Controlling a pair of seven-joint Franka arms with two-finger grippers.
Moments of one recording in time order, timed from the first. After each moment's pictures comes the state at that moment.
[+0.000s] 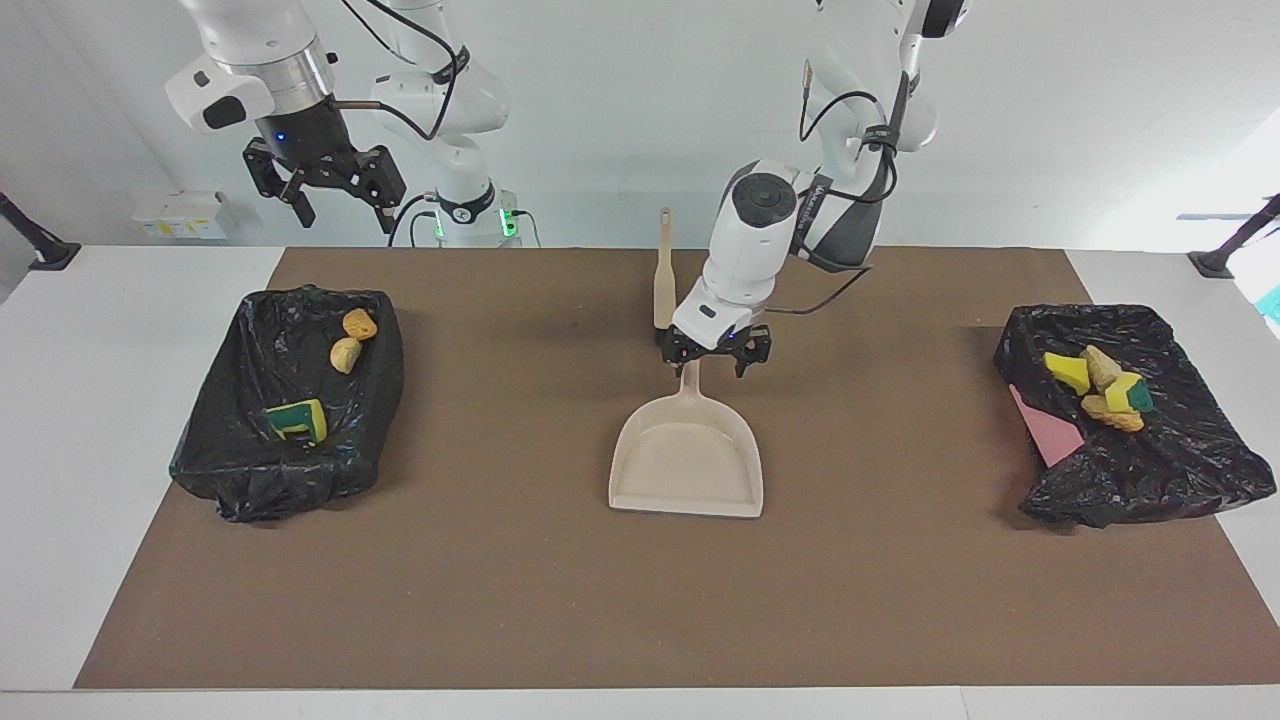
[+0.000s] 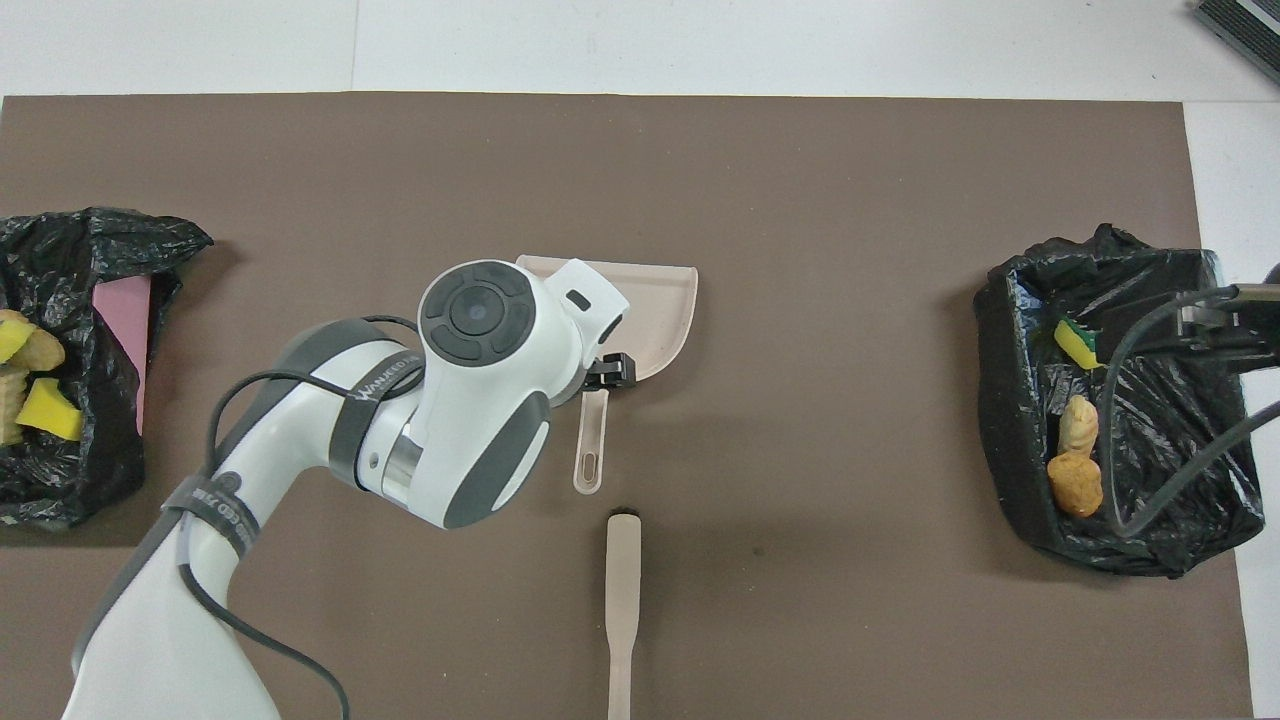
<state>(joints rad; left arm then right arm) -0.62 0.26 0.05 -1.79 -0.10 2.11 -0.54 0.01 -0.03 0.05 -1.47 -0.02 1.43 0.16</state>
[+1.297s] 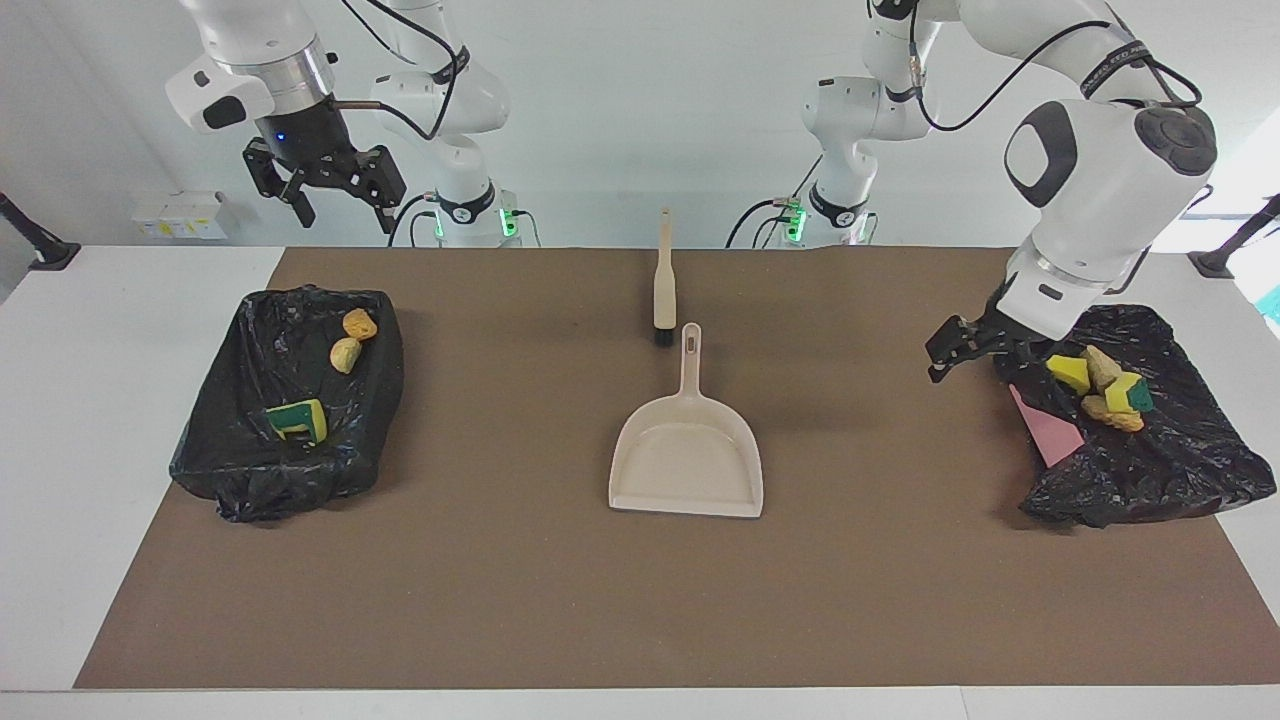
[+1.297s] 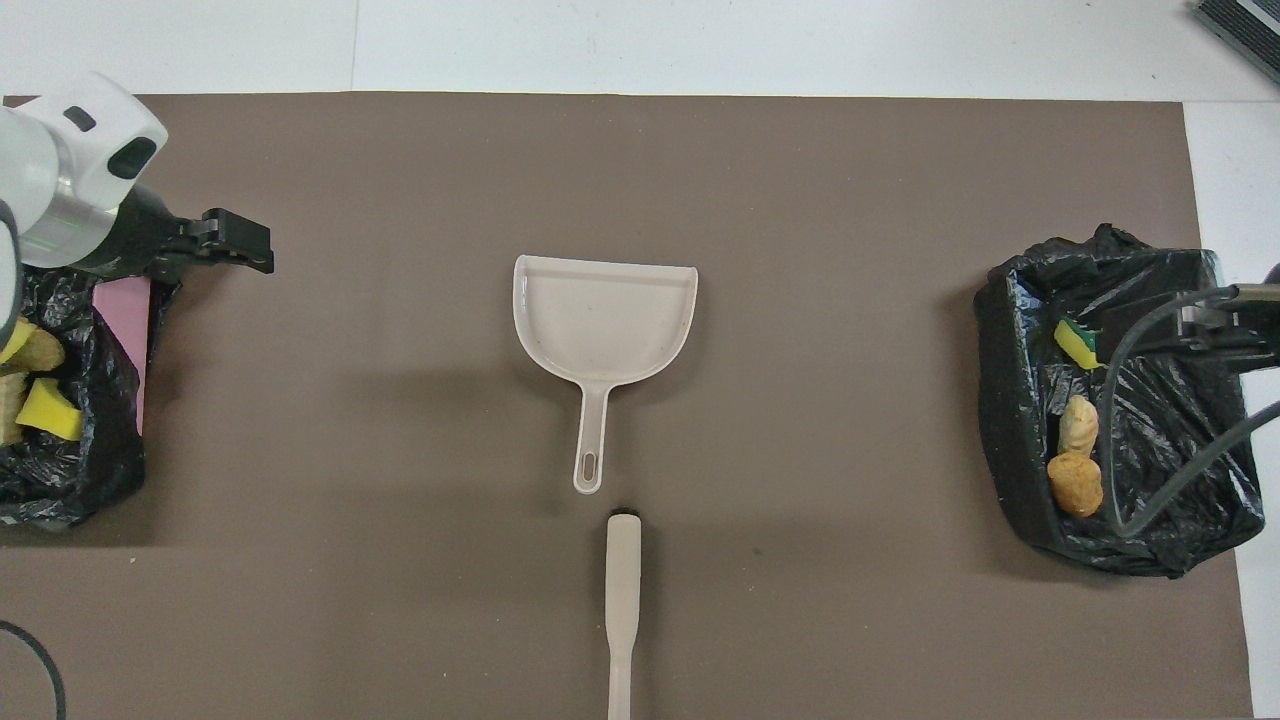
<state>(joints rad) -0.12 0.19 0.07 -1.58 -0.10 1.79 -0.03 0.01 -0.03 0.05 -1.47 -0.02 1.43 0.16</state>
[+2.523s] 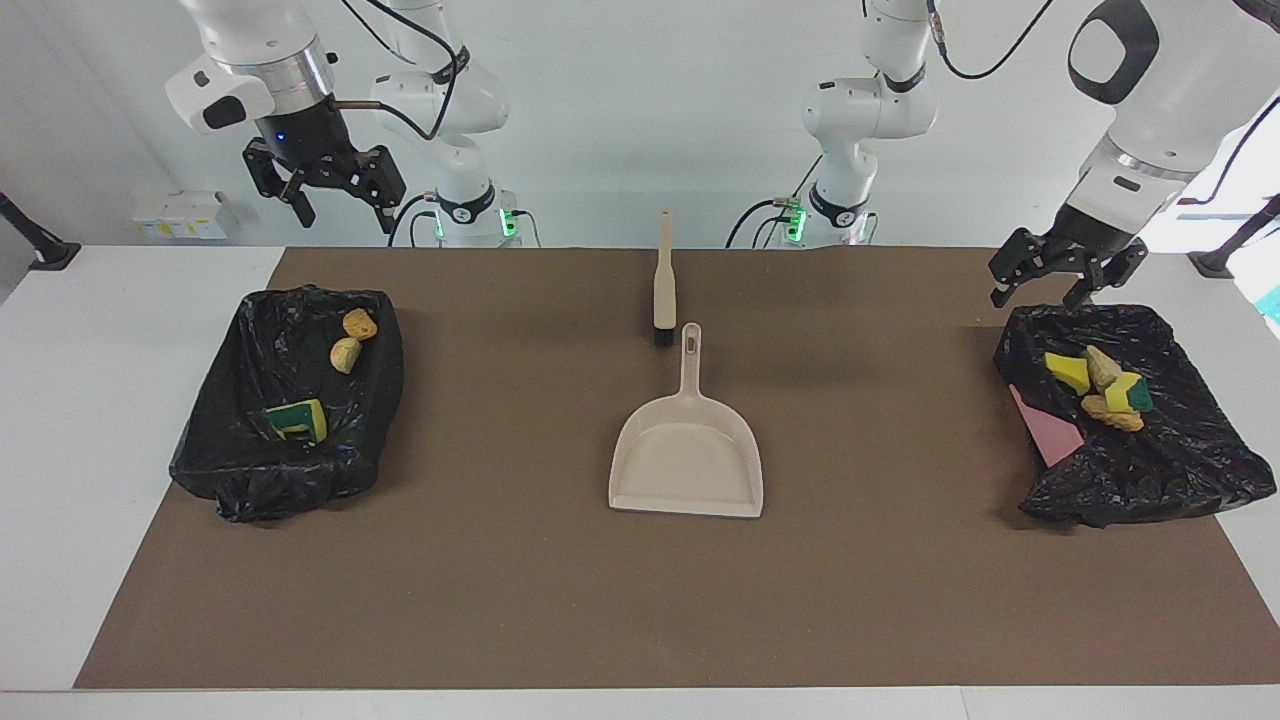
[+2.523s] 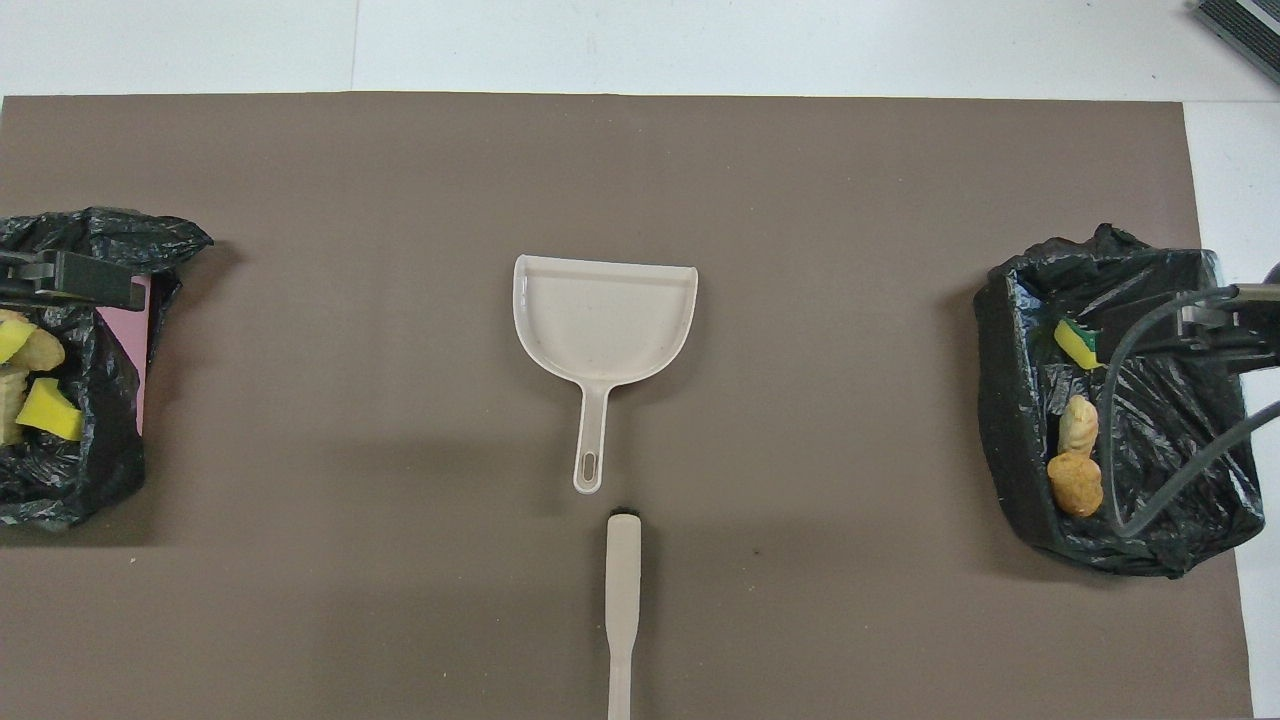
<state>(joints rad) -0.05 -0.01 0.05 -1.62 -0.06 1.68 0.11 0.01 -0.03 0.05 -1.47 -0.02 1.43 0.16</state>
